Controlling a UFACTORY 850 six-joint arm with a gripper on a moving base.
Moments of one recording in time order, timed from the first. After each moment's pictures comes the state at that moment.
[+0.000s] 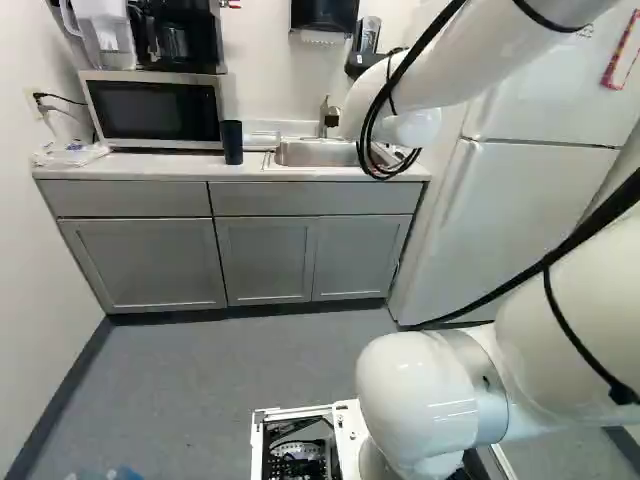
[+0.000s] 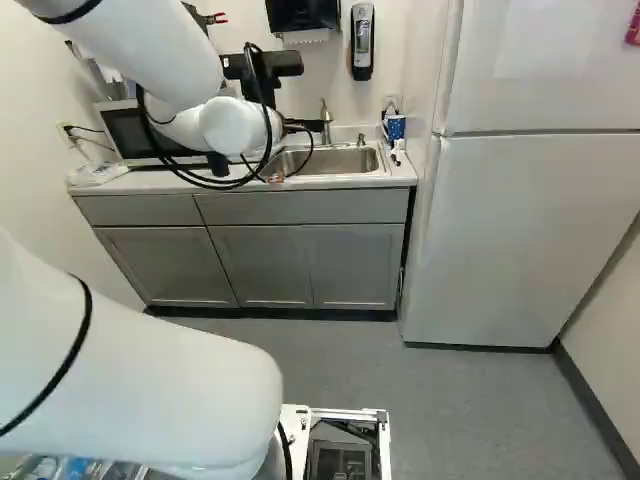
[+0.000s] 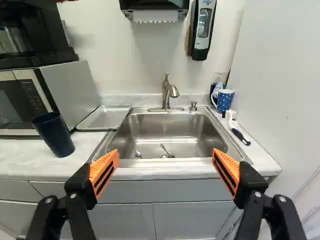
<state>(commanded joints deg) -1.1 16.7 -38.4 0.0 24.8 0.0</state>
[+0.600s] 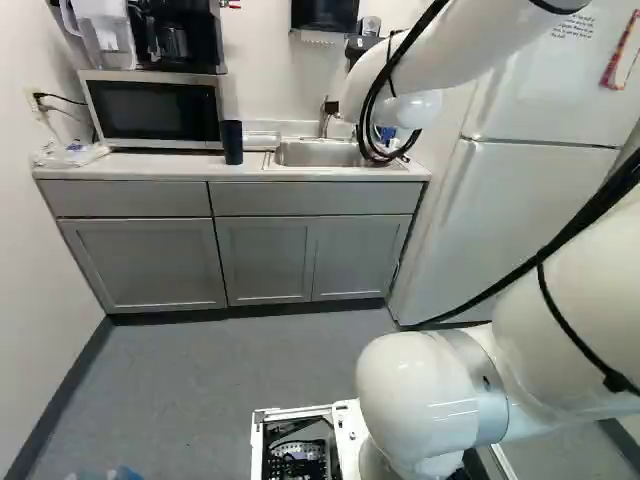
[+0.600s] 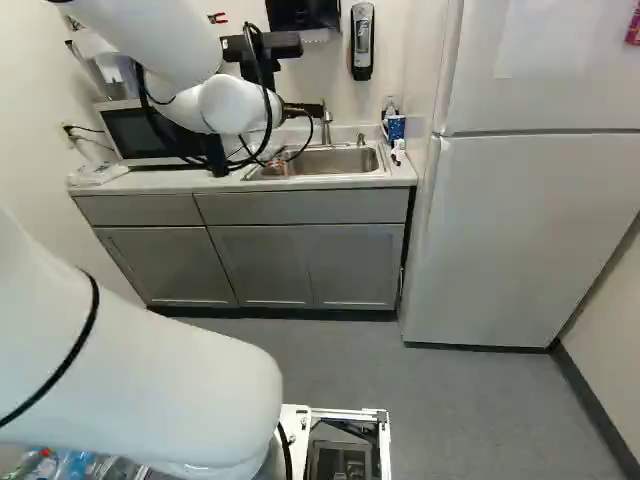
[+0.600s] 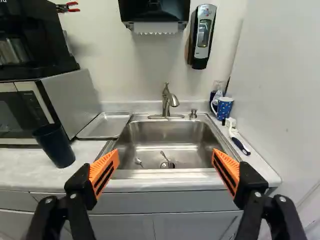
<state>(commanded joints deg) -1.0 15.2 -43.3 0.0 22.6 0.0</state>
